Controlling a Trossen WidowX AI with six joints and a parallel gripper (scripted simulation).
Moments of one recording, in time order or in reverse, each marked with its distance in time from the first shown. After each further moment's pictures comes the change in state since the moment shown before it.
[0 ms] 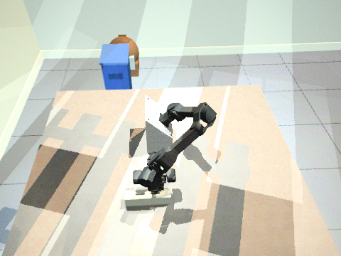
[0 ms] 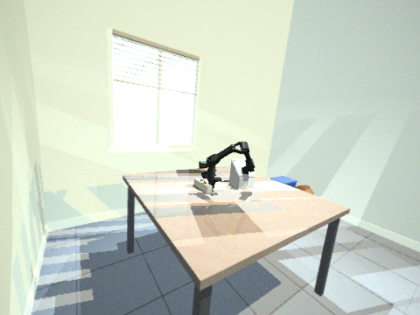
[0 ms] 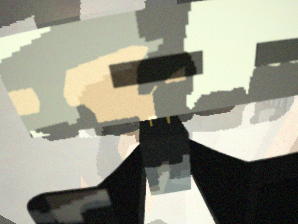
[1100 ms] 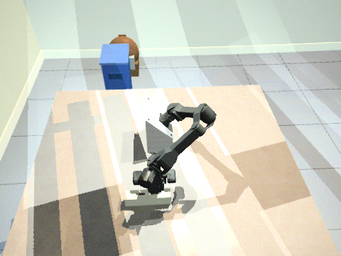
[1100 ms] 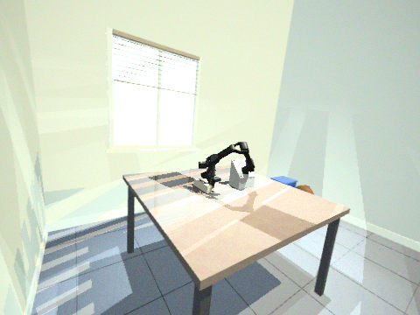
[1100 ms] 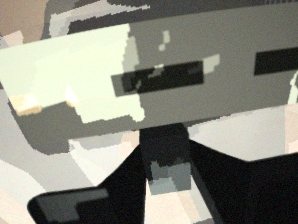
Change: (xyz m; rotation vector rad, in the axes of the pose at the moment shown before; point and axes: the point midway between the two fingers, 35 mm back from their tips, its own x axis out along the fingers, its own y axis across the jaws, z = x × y) arm 0.000 0.000 0.004 0.002 0.002 0.001
